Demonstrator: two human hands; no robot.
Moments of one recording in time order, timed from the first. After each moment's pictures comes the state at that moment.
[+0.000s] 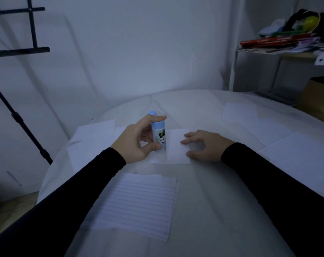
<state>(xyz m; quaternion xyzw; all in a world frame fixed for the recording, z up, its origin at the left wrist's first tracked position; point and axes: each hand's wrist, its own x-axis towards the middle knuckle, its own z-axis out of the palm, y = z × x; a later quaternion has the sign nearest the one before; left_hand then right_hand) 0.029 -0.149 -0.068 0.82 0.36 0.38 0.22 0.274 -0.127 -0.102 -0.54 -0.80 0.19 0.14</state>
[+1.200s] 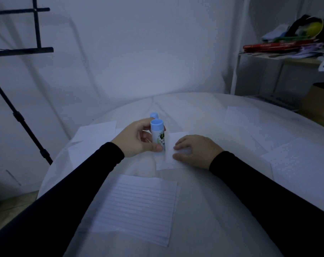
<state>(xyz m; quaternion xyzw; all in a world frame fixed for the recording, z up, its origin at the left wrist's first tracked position) 0.027 -0.134 -0.057 0.76 0.41 0.34 0.37 0.241 -0.122 -0.108 -0.52 -0.82 0.11 0.18</state>
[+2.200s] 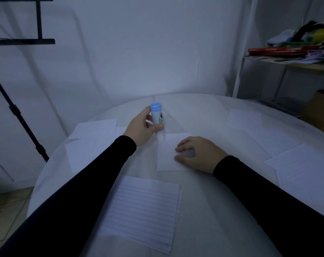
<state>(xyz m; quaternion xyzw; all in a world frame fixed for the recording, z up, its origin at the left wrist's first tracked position) 0.031 -0.069 -0.085 0.72 0.50 0.43 0.21 0.242 -0.119 -0.115 -0.50 -0.83 0.12 0.22</state>
